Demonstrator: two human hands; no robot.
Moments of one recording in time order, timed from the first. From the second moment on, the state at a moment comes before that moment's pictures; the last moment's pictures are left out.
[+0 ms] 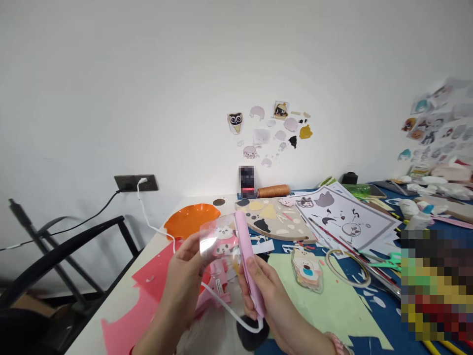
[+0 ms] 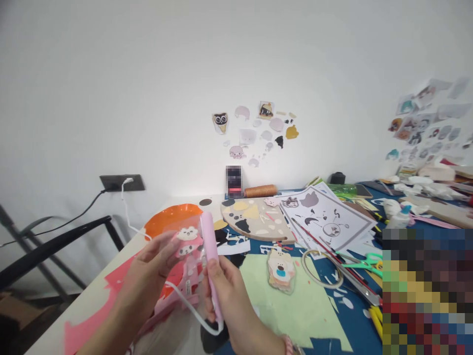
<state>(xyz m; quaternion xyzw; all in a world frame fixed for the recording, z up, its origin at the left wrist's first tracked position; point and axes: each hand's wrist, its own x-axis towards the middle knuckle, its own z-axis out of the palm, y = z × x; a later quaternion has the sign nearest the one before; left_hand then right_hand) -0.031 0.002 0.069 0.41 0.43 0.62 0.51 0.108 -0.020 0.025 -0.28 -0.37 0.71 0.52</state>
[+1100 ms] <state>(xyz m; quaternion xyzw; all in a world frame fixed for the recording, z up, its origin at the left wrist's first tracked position) -0.025 0.000 0.072 0.33 0.43 0.65 0.54 0.107 -0.018 0.025 -0.29 -0.32 0.73 0.53</state>
